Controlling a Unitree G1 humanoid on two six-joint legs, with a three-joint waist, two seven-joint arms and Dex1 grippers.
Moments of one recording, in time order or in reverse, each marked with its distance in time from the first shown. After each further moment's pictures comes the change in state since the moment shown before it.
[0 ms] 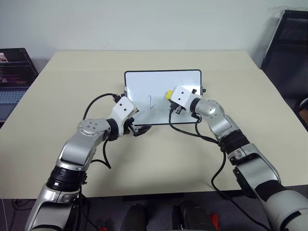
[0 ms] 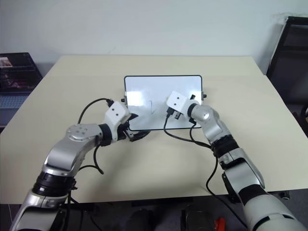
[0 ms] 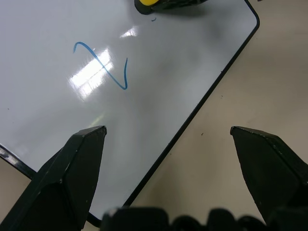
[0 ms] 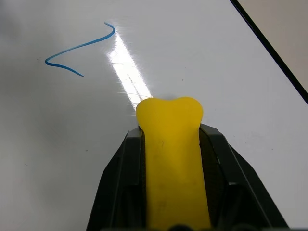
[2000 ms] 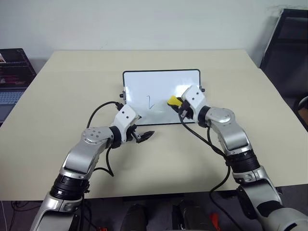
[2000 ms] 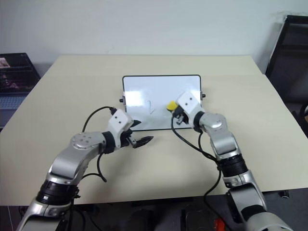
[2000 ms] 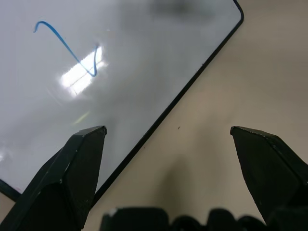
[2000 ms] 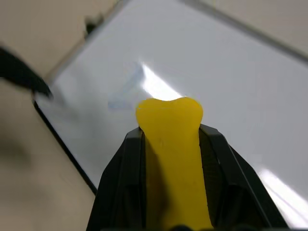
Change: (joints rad) left arm 0.083 -0.055 0.002 -0.039 0.001 -0.021 0.035; right arm 0.247 0.073 -0.212 -0.644 0.289 0.495 0.097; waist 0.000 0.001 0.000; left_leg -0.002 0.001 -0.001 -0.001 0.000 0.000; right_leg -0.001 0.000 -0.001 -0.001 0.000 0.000
